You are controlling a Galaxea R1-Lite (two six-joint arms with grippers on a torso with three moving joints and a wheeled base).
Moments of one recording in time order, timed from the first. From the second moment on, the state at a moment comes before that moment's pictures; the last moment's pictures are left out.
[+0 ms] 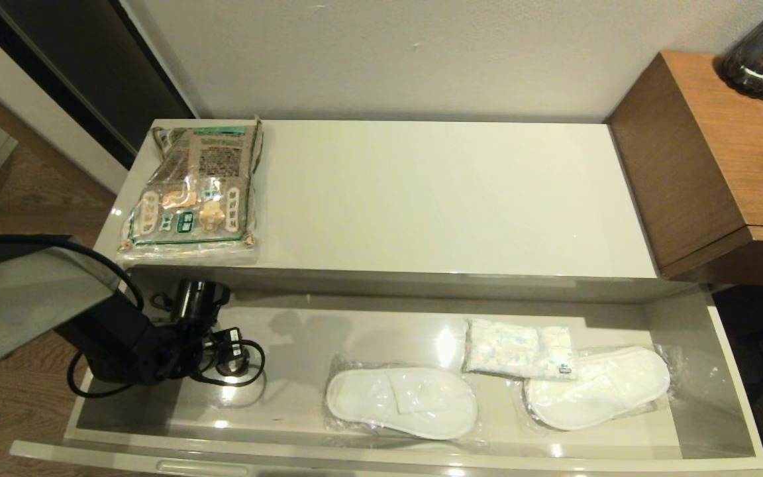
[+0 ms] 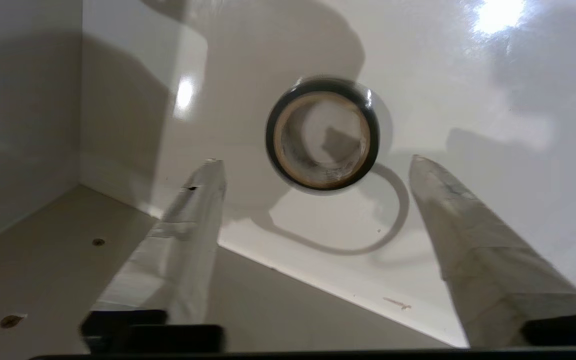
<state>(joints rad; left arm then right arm) -0.09 2.16 -0.86 -0.50 0.31 -0.35 0.00 0.00 -0.09 0.22 0.02 -0.06</state>
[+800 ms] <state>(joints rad) -0.11 1.52 -0.88 0.00 0.17 -0.28 0.00 0.00 -0.09 0.22 0.02 -0.06</state>
